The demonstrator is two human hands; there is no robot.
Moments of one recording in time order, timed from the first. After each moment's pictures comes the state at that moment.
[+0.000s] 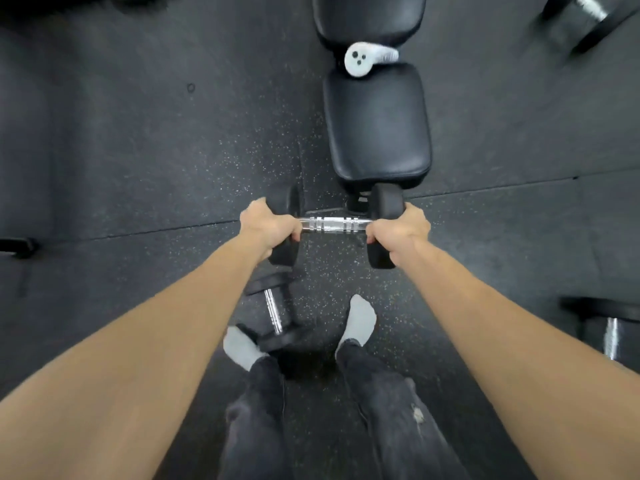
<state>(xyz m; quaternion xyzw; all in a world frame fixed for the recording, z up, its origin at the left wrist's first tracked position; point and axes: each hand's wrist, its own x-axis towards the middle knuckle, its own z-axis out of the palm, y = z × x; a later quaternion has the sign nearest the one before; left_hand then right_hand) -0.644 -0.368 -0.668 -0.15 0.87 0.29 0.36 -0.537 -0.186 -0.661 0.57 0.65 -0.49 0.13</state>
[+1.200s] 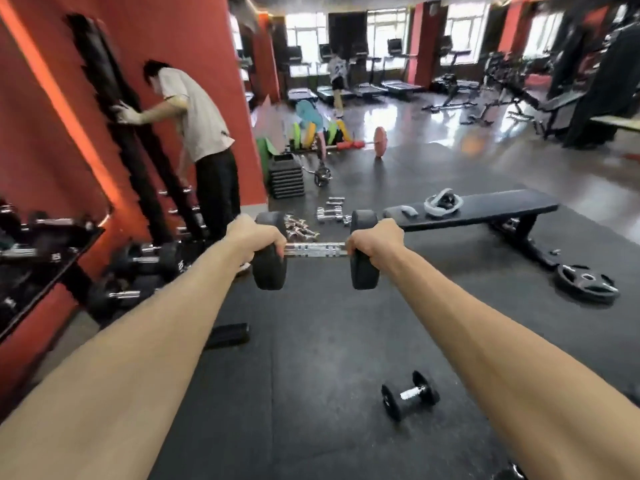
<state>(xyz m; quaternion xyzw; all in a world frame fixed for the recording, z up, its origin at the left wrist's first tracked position) 0.019 -0.505 -0.069 -0.57 0.68 0.40 -0.21 -0.167 -0.377 -0.082 -0.26 0.81 -0.47 0.24</state>
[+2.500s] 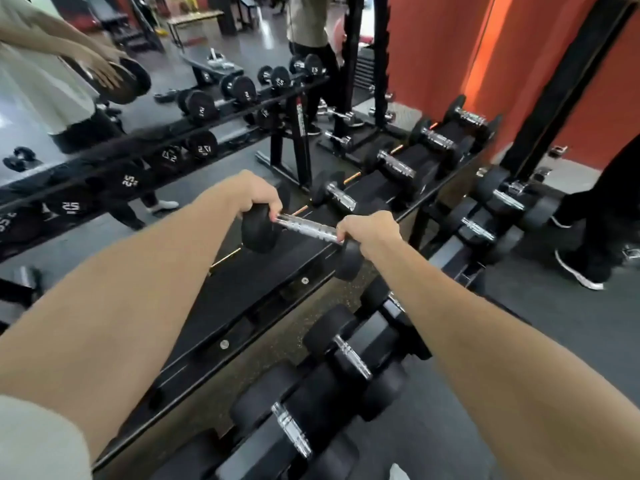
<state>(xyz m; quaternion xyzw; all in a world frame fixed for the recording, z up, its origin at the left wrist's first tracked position) 0.907 -0.635 -0.108 -0.88 0.32 0.31 -0.16 0.700 -0.676 -0.157 -0.56 0.64 -0.18 0.49</state>
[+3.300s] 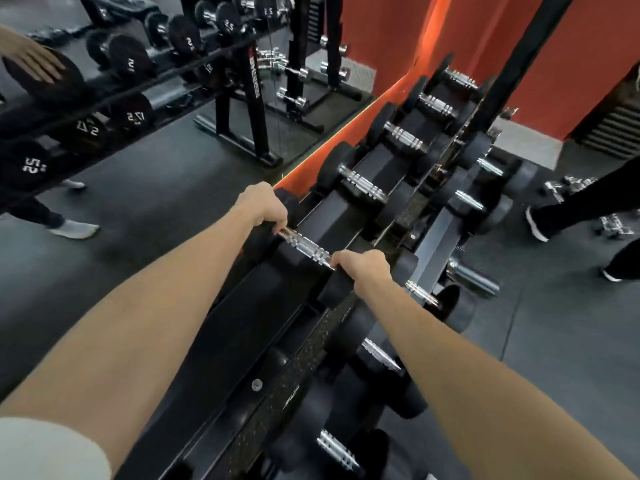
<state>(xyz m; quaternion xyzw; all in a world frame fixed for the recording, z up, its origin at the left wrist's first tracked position) 1.038 -0.703 -0.228 -0.84 0.47 0.27 -0.03 0.836 -0.667 -0.276 -0.39 0.74 -0.16 0.52</state>
